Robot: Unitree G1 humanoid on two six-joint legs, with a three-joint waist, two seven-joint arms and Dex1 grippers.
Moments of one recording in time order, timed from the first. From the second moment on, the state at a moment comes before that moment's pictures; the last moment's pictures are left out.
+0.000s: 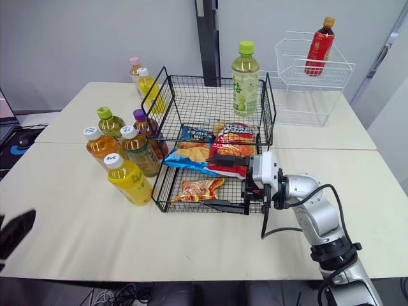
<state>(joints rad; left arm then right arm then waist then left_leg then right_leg) 0.49 0.36 1.34 -0.70 -1.03 0.98 -0.64 -0.44 -0.40 0.20 -0.21 0.49 0.10 1.10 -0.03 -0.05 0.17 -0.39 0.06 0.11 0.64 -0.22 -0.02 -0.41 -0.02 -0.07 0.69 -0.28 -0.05</state>
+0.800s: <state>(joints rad) 0.01 0.73 0.75 -0.31 -0.74 0.60 -0.48 -0.39 -0.38 0.19 -0.28 0.47 0.10 1.02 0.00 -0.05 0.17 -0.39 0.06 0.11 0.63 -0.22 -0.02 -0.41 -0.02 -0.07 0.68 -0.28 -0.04</state>
